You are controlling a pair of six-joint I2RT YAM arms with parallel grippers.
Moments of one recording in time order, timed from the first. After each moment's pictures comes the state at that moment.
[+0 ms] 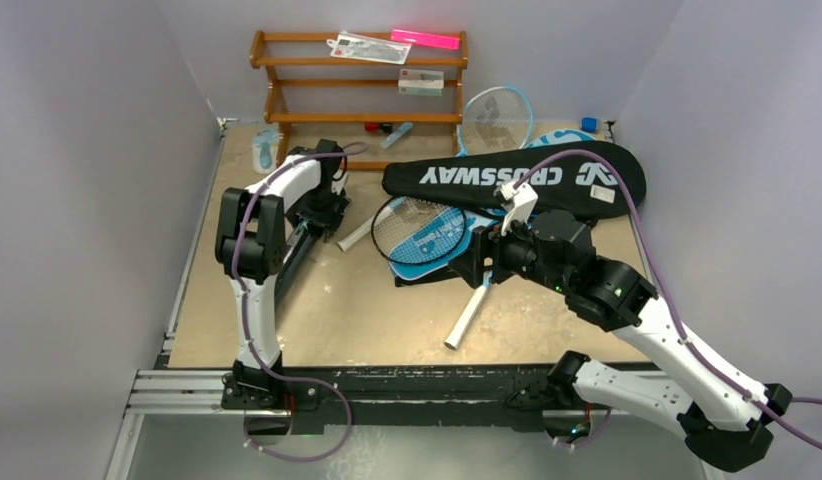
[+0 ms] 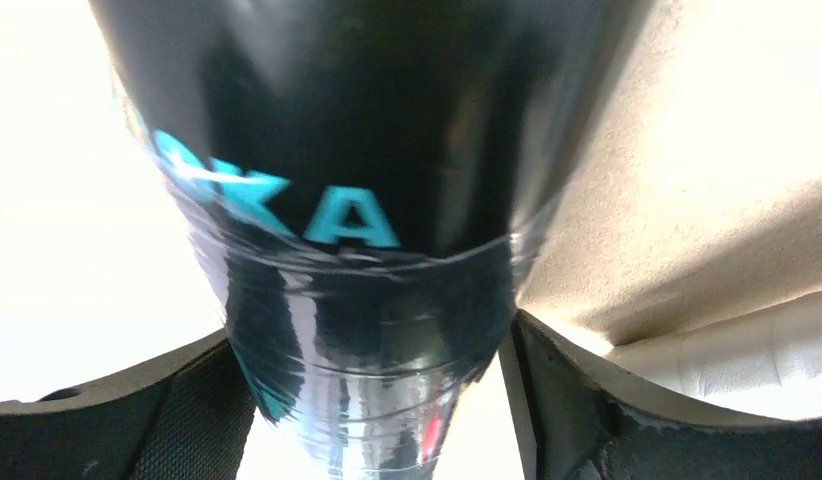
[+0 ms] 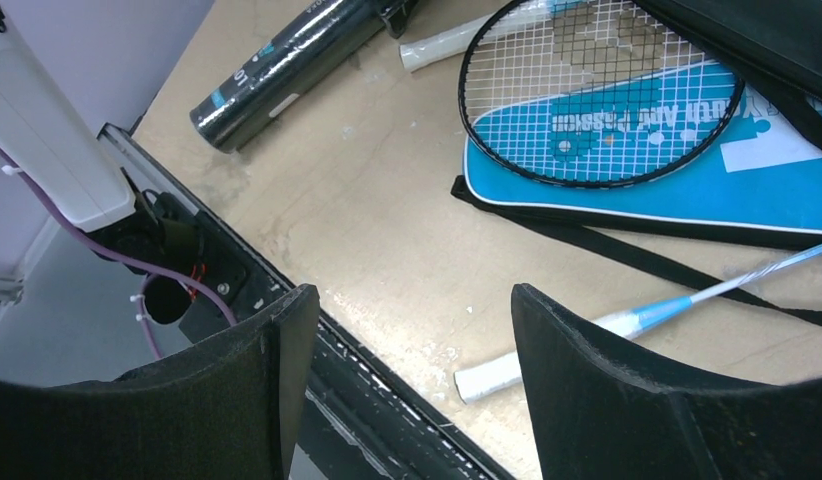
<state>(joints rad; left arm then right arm) -0.22 2.13 1.64 -1.00 -0.22 0.06 0.82 0.86 1.09 -0.67 -0.02 0.40</state>
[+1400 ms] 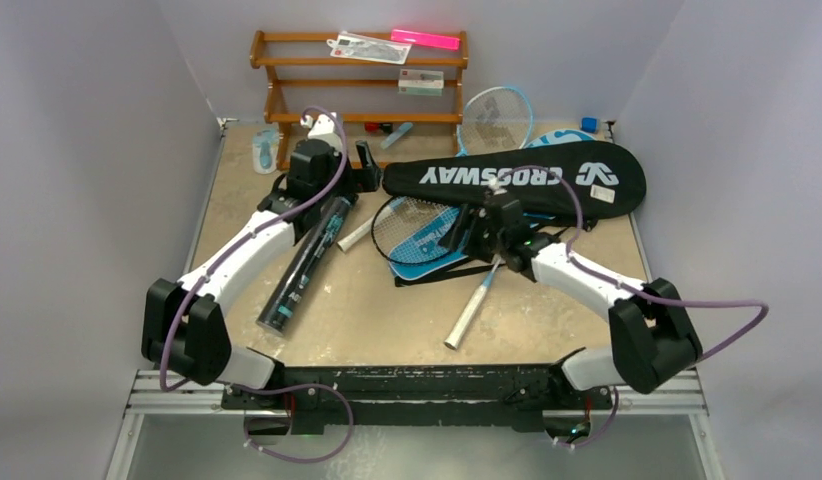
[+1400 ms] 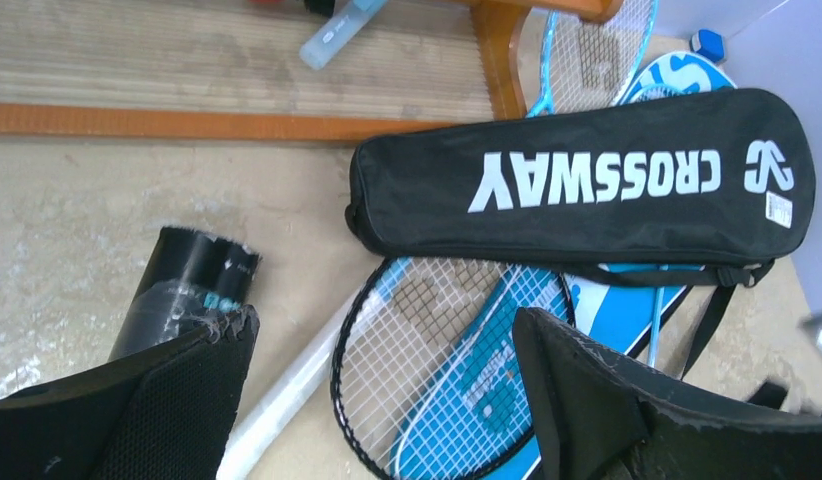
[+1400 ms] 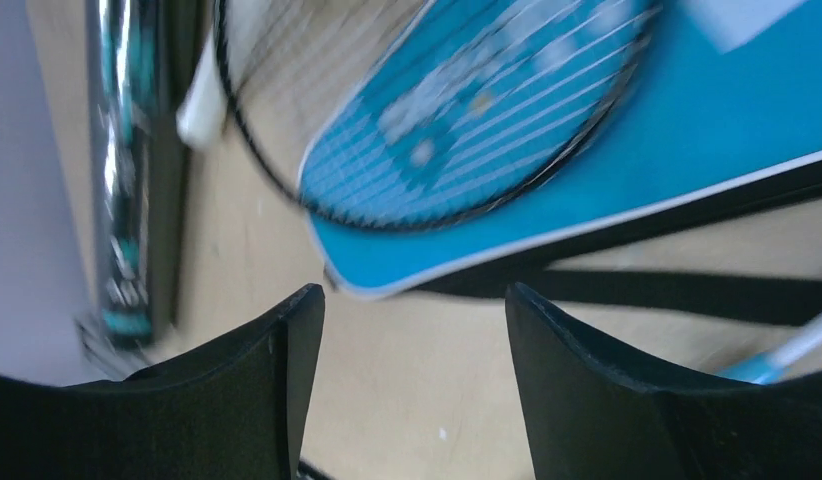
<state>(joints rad) -0.39 1.45 1.15 -0.08 -0.04 -0.43 0.58 1.37 0.80 -0.17 -0.14 0.72</state>
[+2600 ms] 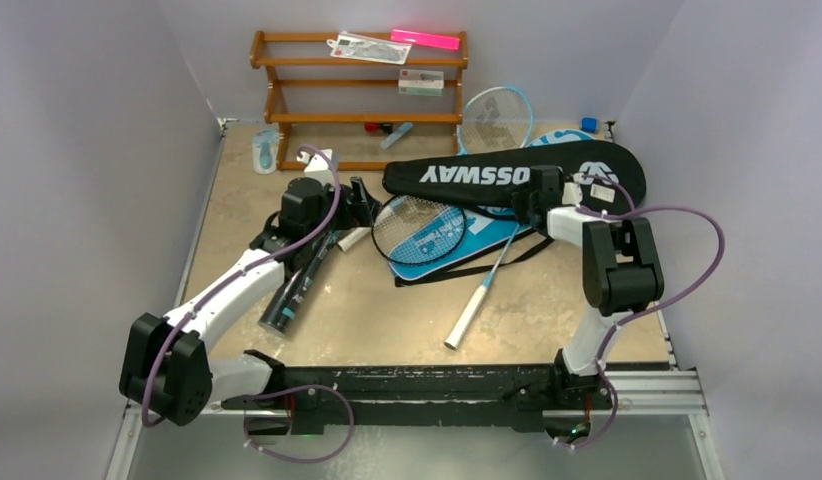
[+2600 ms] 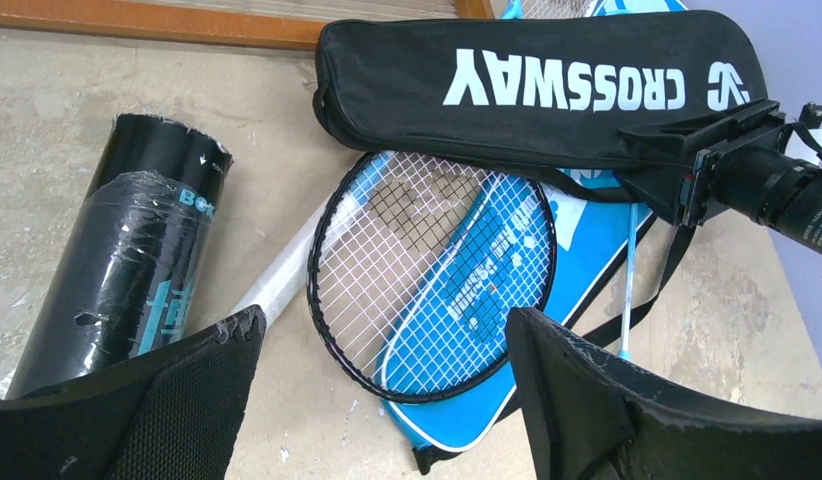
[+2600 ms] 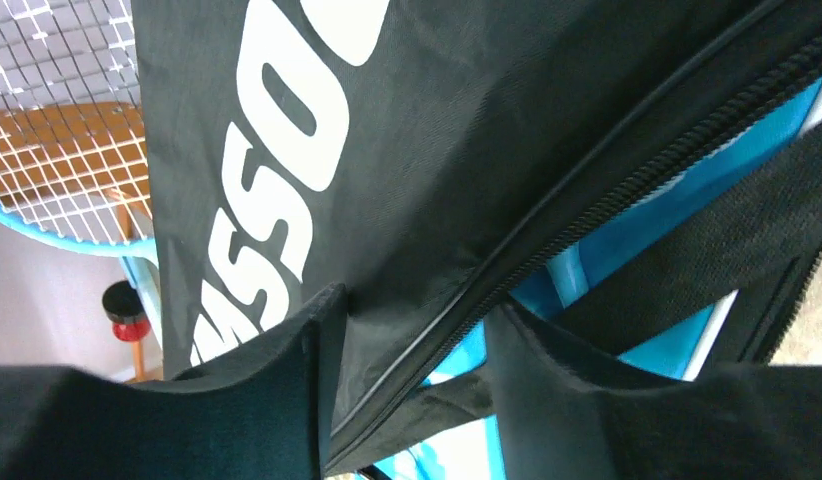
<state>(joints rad) -0.42 1.24 0.82 0.04 0.03 -0.46 0.10 1.81 0.97 0.09 0.15 1.25</state>
